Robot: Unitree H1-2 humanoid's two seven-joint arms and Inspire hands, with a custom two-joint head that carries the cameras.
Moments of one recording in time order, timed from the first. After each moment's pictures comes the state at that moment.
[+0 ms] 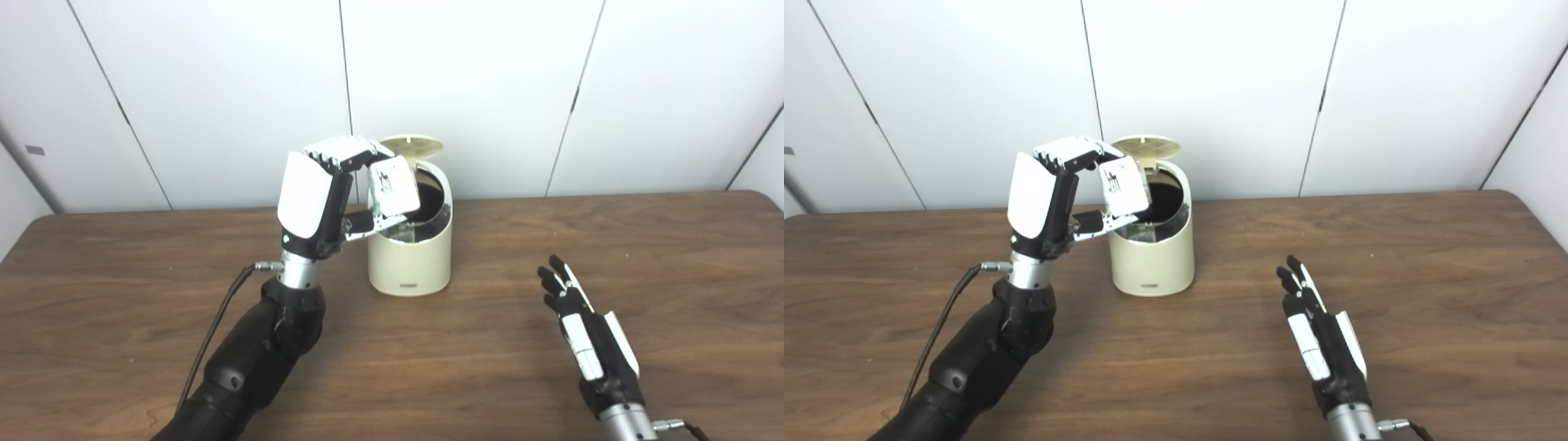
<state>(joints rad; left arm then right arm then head) -0.67 0.20 -0.45 0.46 0.77 -0.45 0.83 0.07 -0.07 -0.02 -0.27 -0.08 0.07 0.04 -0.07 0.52</state>
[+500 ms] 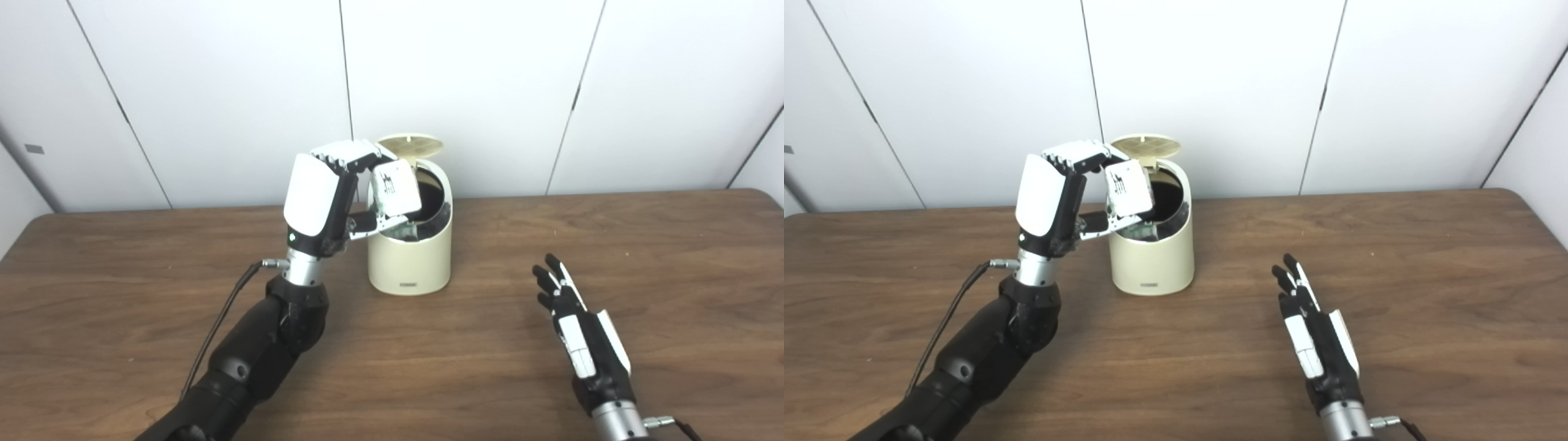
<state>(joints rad) -0.72 0.21 -0.51 0.59 0.74 -0.45 0.91 0.07 -0.07 -0.02 -0.25 -0.07 0.04 0.03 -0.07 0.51</state>
